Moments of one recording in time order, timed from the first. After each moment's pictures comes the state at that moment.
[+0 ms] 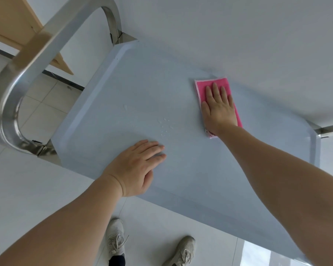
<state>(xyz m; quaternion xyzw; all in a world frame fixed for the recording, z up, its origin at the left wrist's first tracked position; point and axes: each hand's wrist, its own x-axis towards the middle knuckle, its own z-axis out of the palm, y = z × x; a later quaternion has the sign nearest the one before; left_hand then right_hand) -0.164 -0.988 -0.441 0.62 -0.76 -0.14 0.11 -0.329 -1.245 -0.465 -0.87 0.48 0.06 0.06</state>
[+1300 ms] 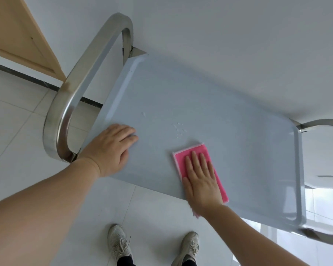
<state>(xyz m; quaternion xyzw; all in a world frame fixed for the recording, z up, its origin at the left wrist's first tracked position) -0.036 -0.966 -0.443 0.64 -0.75 -0.10 0.12 -0.331 -1.003 -0.444 -0.87 0.47 0.13 0.10</state>
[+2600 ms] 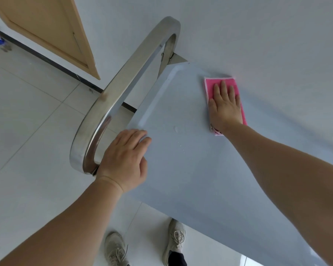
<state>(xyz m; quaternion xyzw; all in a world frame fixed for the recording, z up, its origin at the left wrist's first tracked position) -0.032 -0.964 -0.442 0.78 -0.61 -0.09 0.15 -0.182 -1.244 -0.460 -0.88 0.47 0.08 0.06</state>
